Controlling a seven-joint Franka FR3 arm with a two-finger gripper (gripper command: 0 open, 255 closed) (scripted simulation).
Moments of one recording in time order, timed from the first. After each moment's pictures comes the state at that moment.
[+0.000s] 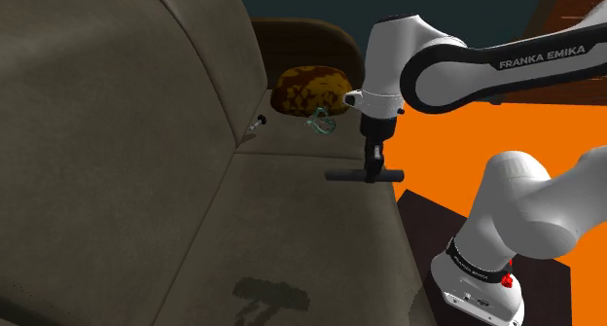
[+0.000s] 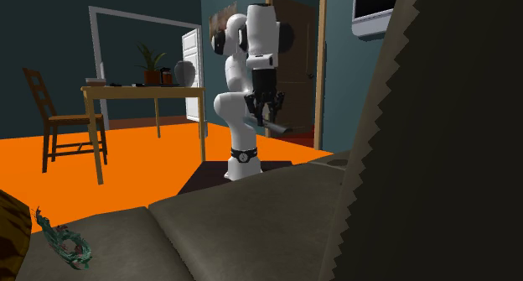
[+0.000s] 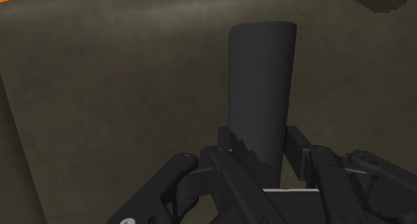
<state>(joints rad) 0.28 -0.77 -0.02 -2.68 0.05 1.86 -0.32</state>
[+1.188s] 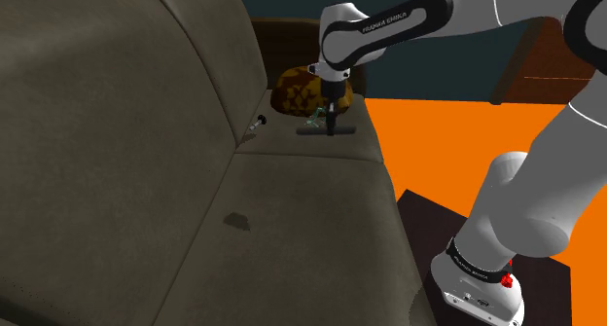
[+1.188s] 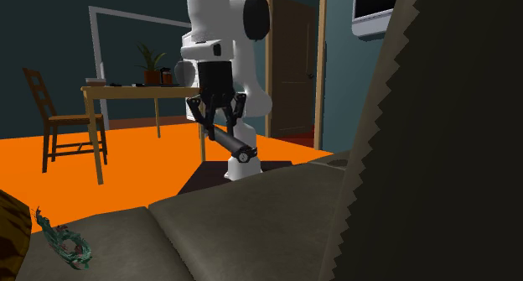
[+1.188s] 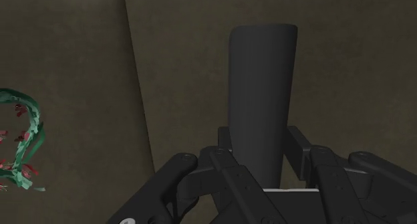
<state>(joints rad) 0.20 -0.14 -0.25 -2.16 0.01 1.95 -0.62</state>
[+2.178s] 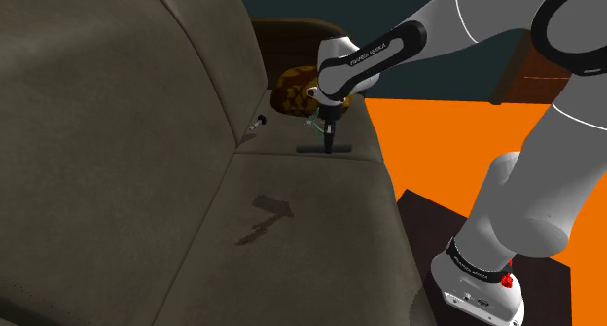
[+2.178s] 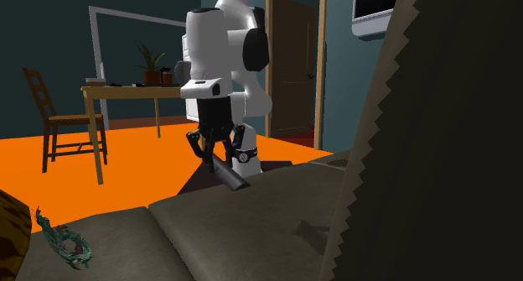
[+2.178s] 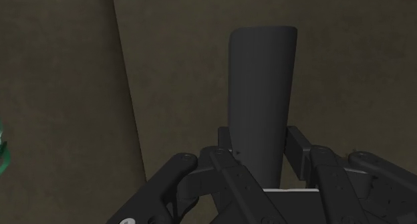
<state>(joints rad) 0.19 -0.05 -0.27 -2.26 0.04 2.14 -0.66</state>
